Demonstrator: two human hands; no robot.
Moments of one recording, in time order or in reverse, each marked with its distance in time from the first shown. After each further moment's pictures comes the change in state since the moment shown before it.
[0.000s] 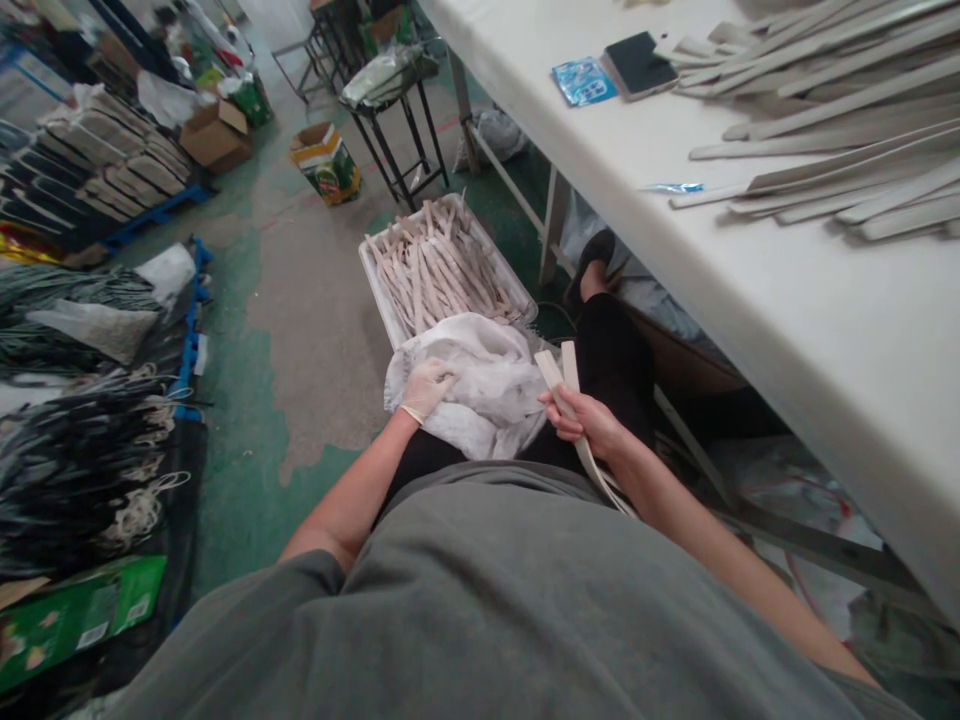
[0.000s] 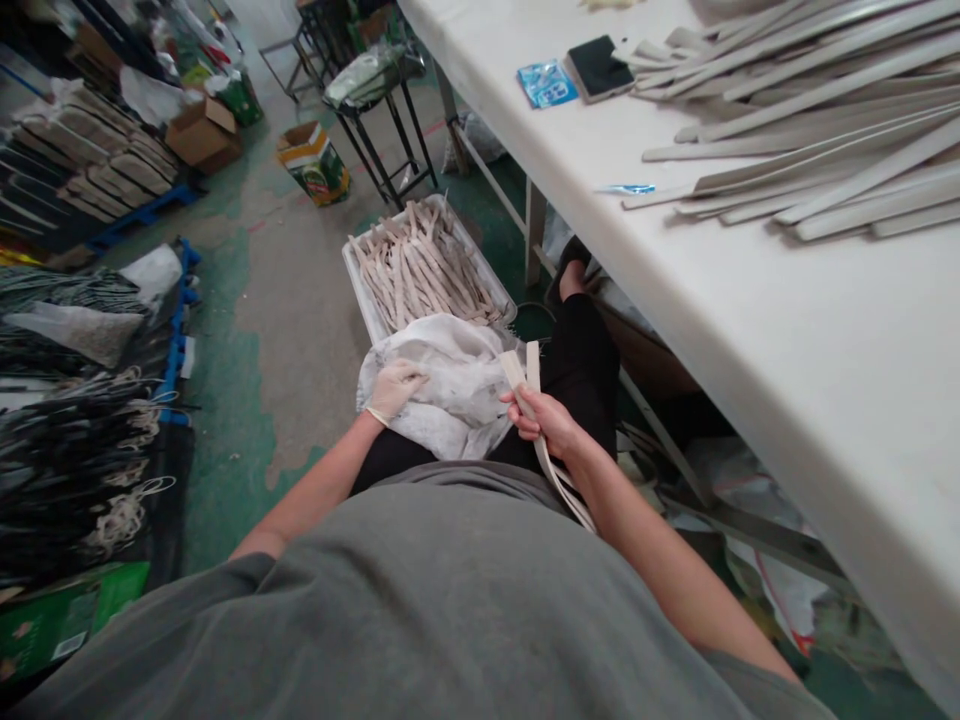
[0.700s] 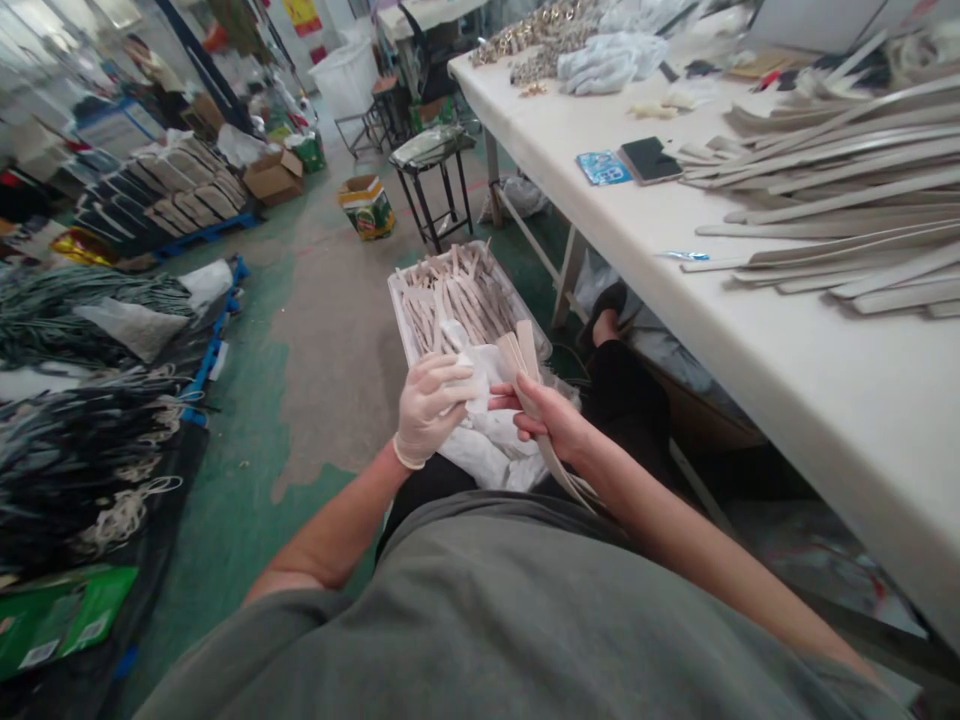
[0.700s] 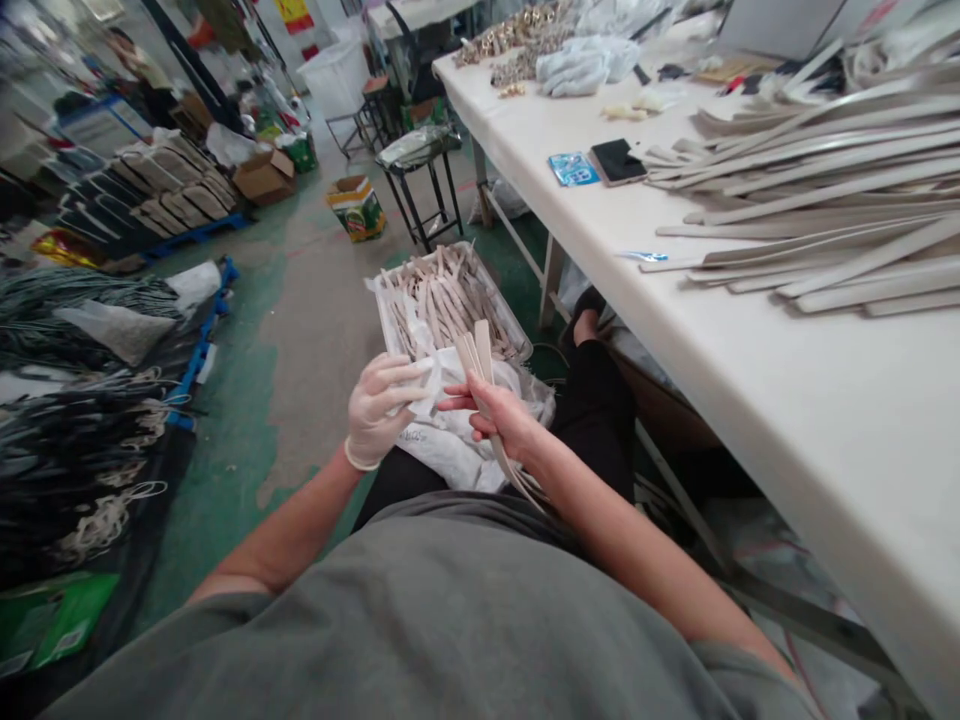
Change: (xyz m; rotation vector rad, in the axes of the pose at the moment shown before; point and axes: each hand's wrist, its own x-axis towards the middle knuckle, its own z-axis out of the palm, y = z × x) left_hand -0.035 0.103 -0.094 0.092 0.409 0.657; right_hand 0.006 -0.057 0.126 -0.110 -0.157 -0.021
